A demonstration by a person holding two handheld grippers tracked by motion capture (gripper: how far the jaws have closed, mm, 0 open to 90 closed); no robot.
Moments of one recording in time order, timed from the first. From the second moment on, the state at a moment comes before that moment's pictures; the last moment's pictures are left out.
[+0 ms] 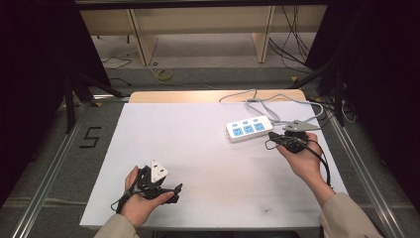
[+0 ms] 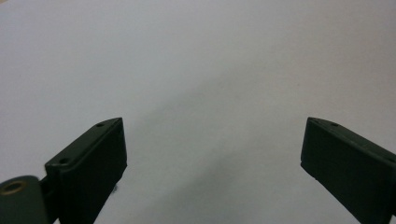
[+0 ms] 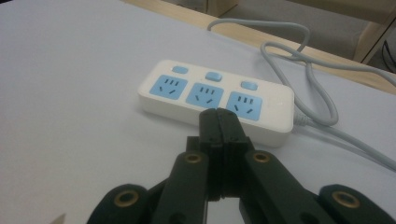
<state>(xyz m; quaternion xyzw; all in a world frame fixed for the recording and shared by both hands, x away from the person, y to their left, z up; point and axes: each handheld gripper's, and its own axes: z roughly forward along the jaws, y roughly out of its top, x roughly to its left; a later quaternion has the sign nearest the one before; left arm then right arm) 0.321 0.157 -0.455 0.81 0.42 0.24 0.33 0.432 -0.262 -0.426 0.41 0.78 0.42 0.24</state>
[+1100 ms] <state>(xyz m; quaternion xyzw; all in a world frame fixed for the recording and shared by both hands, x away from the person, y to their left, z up) 0.322 0.155 -0.456 0.81 0.42 0.24 0.33 0.456 -0.246 -0.430 0.42 0.77 0.42 0.23</state>
